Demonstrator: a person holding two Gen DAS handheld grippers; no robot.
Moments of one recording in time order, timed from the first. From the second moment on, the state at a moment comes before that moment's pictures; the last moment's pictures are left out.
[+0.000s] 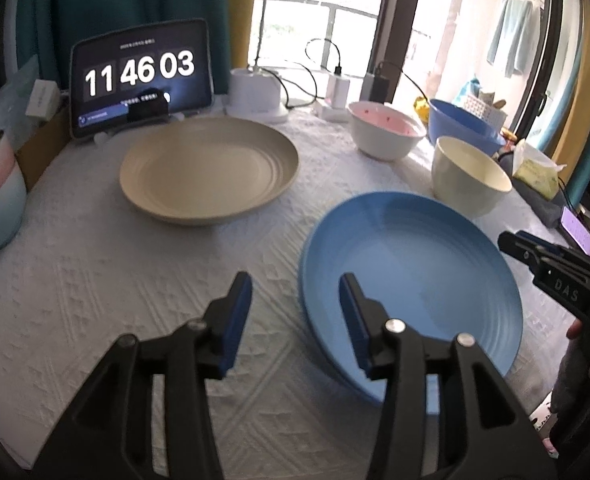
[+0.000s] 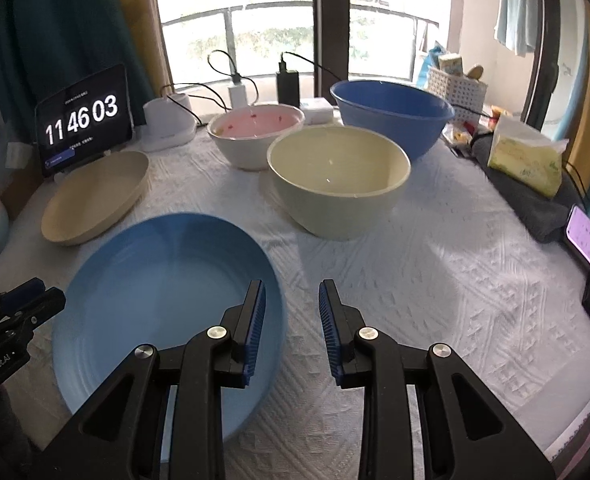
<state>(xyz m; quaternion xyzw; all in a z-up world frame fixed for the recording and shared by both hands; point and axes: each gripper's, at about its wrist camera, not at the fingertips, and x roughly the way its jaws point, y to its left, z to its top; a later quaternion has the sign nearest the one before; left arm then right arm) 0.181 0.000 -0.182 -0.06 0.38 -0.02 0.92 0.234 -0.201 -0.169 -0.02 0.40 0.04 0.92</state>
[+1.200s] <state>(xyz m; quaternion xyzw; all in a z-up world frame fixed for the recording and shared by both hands) 0.190 0.090 -0.146 -0.07 0.30 0.04 0.95 0.274 -0.099 -0.125 -0.07 0.35 0.10 0.93</state>
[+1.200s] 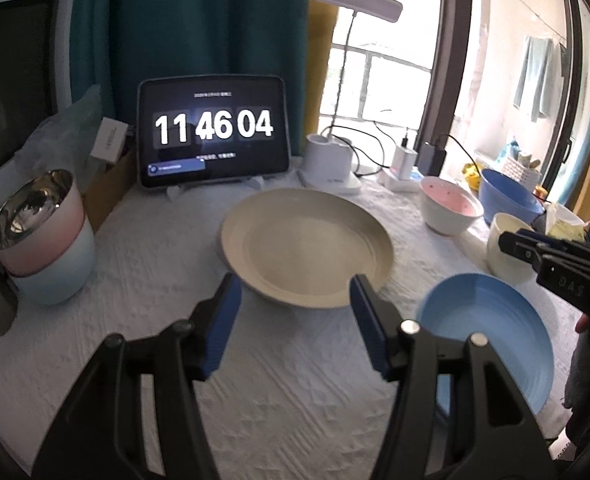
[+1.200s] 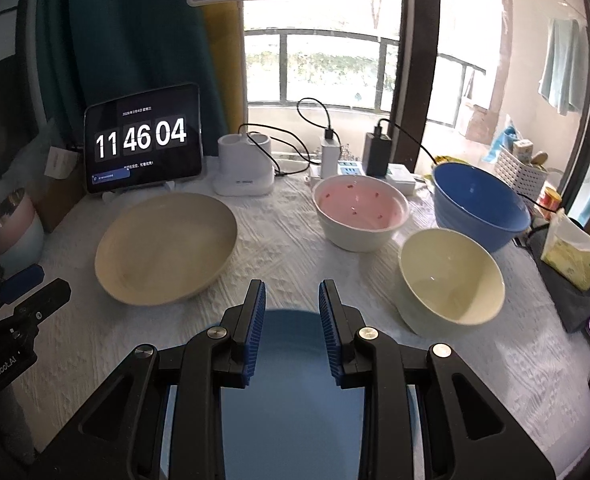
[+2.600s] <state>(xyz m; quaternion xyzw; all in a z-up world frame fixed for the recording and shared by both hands) 0.294 0.151 -0.202 -0.15 0.36 0.09 0.92 0.390 -0.038 -0.179 -0.05 0.46 0.17 0.87</state>
